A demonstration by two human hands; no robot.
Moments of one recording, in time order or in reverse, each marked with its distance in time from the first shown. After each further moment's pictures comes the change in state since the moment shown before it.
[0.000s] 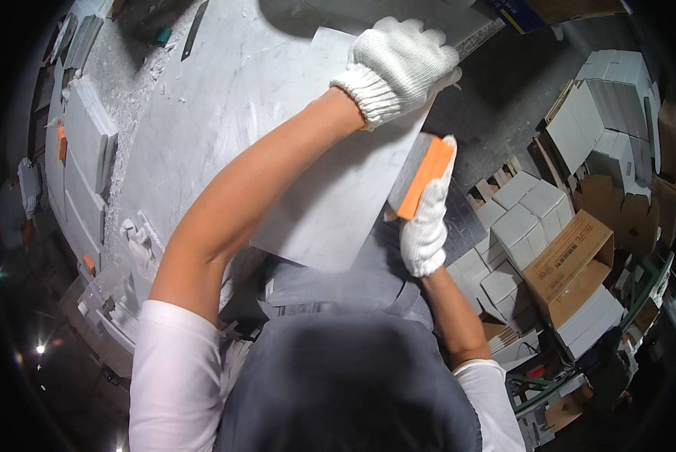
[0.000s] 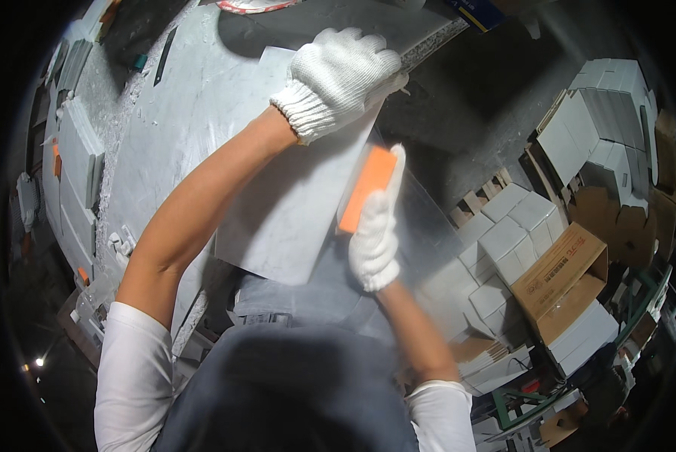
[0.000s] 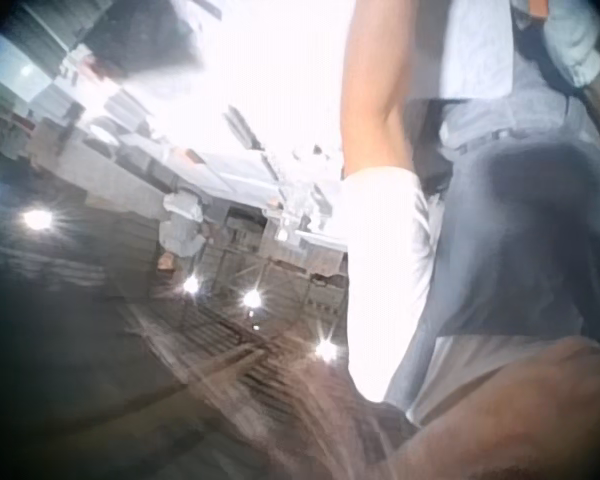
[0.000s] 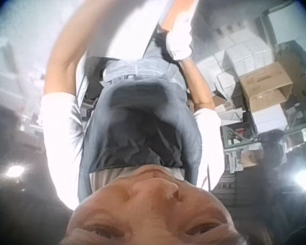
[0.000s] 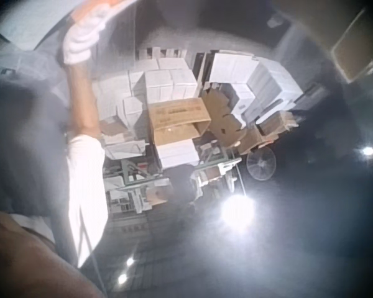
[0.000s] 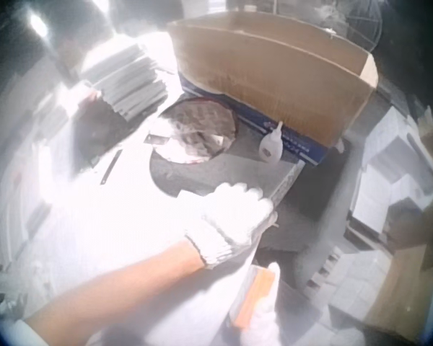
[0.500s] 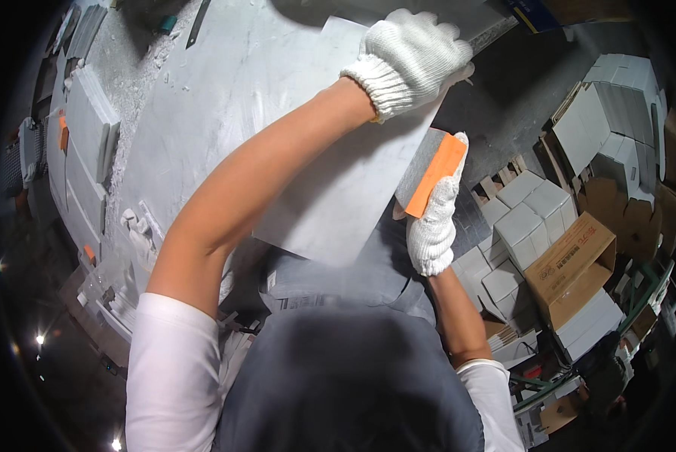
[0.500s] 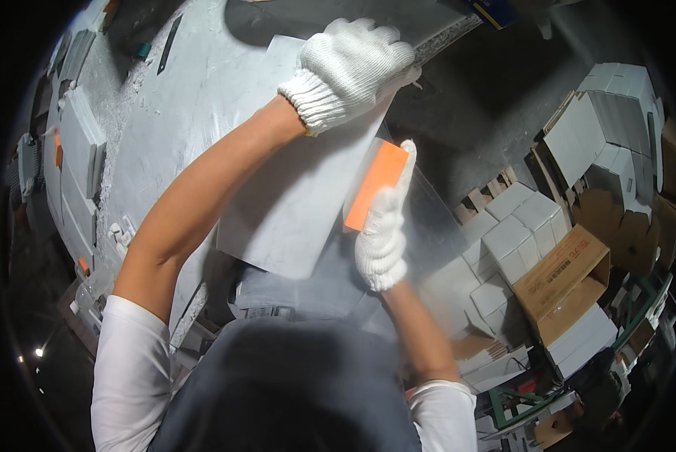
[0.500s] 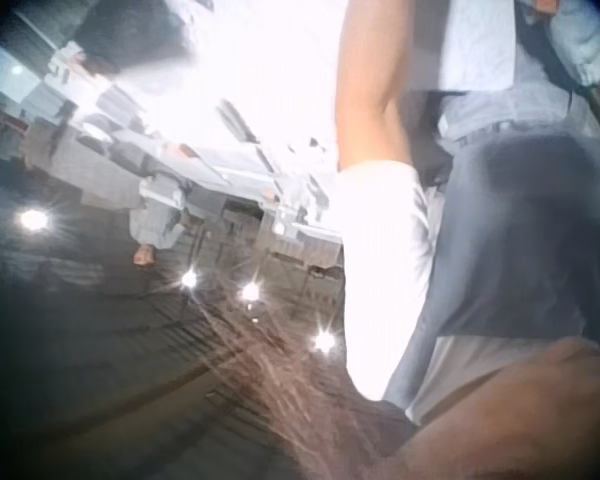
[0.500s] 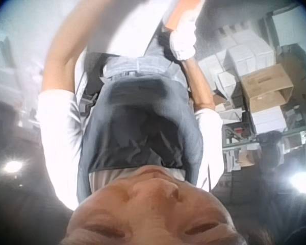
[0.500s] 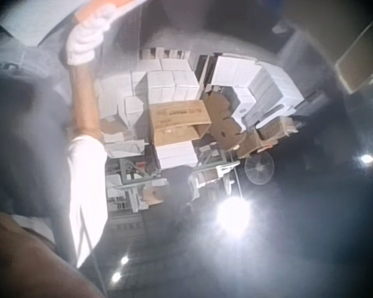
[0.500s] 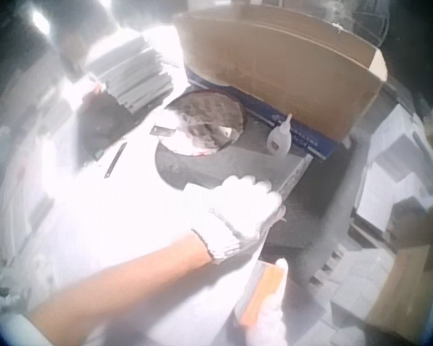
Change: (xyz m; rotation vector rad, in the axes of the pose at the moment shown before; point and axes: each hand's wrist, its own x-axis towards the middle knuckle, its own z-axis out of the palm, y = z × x) left_hand -0.001 0.002 0.000 -0.030 -0.011 -0.007; right_hand -0.024 0.018 -0.013 -0.115 0.070 0.175
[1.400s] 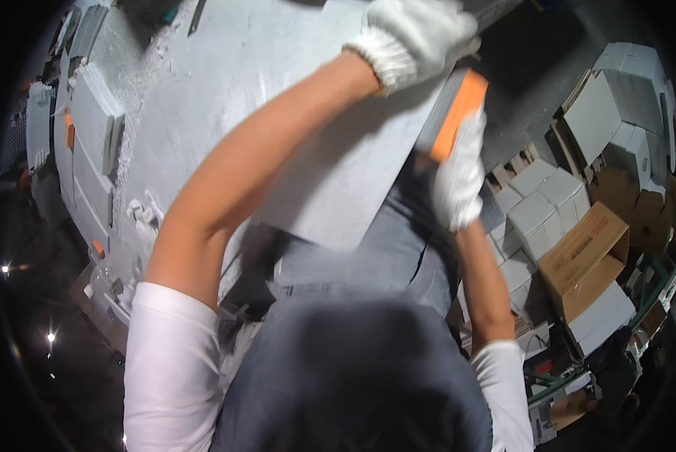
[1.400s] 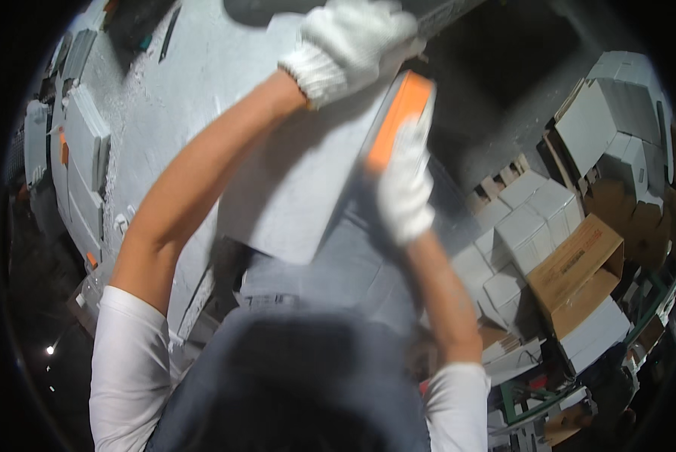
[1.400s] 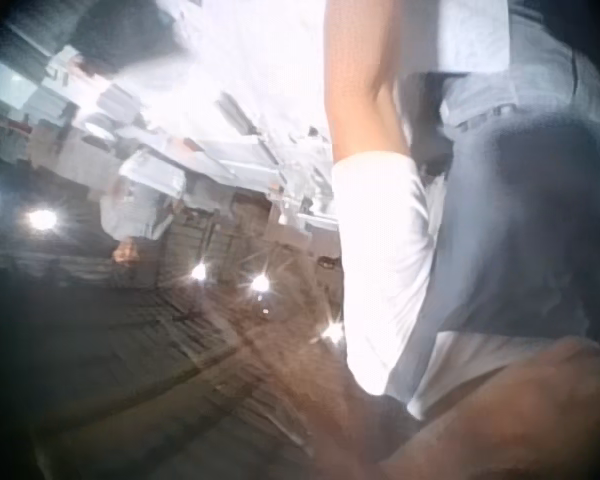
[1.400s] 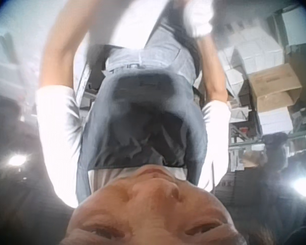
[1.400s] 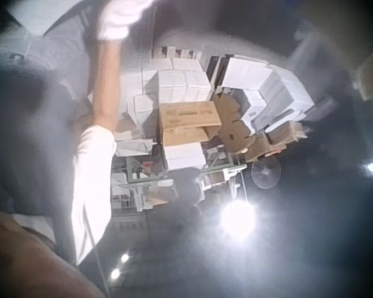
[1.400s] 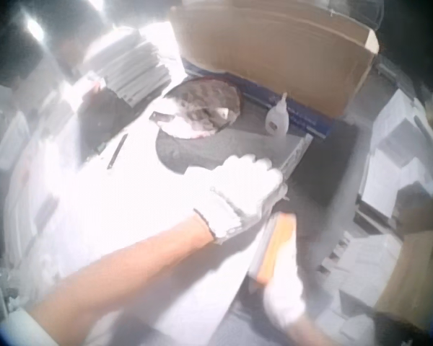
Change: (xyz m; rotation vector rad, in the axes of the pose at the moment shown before) left_hand -0.004 -0.001 -0.011 -0.105 -0.019 0.001; right_hand 0.021 -0.025 0.001 0.053 -0.123 -0.149
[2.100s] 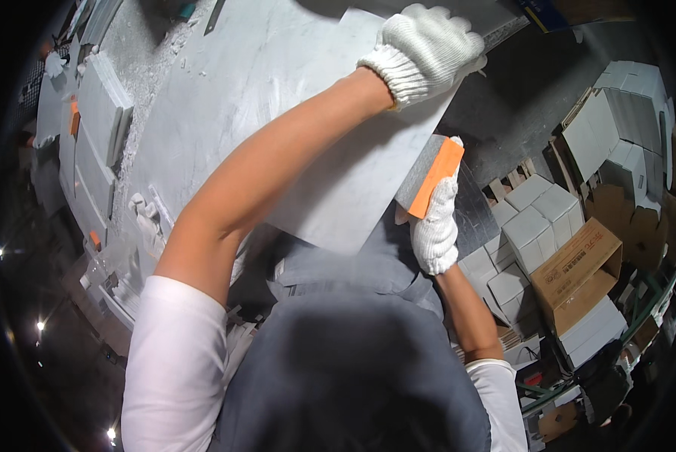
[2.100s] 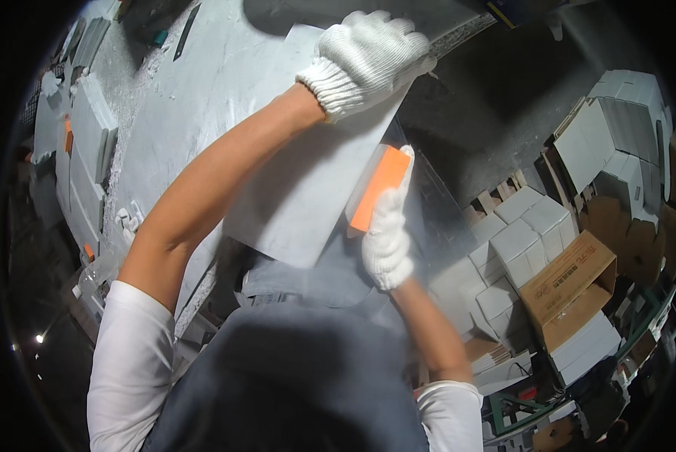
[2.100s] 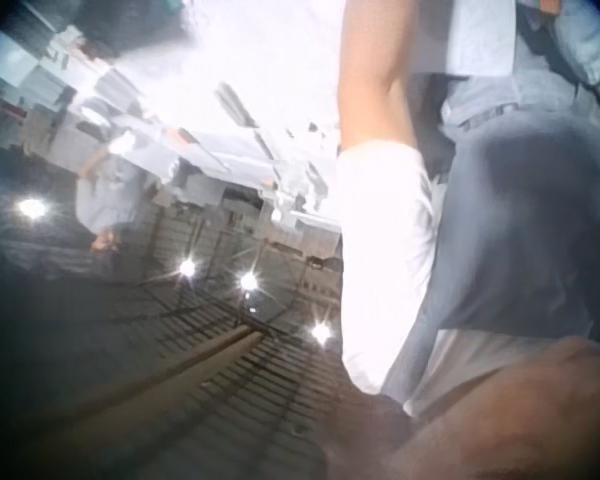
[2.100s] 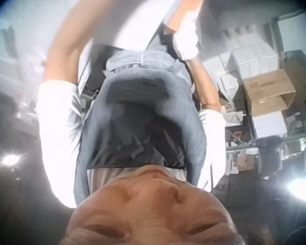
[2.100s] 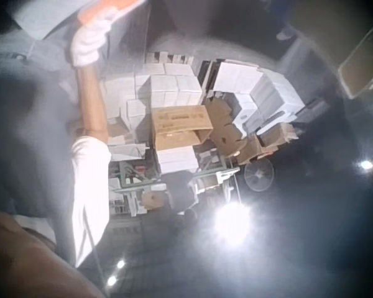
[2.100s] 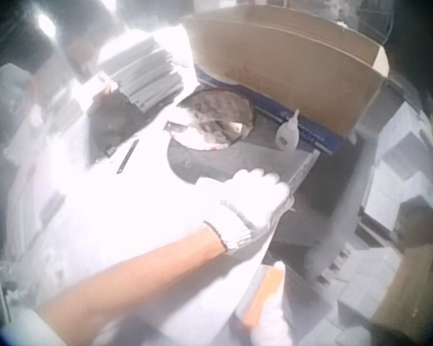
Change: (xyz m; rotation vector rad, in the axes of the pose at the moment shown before) left_hand 0.000 0.001 0.008 0.056 0.061 -0.013; right_hand -0.010 0.008 0.007 0.077 0.150 0.214
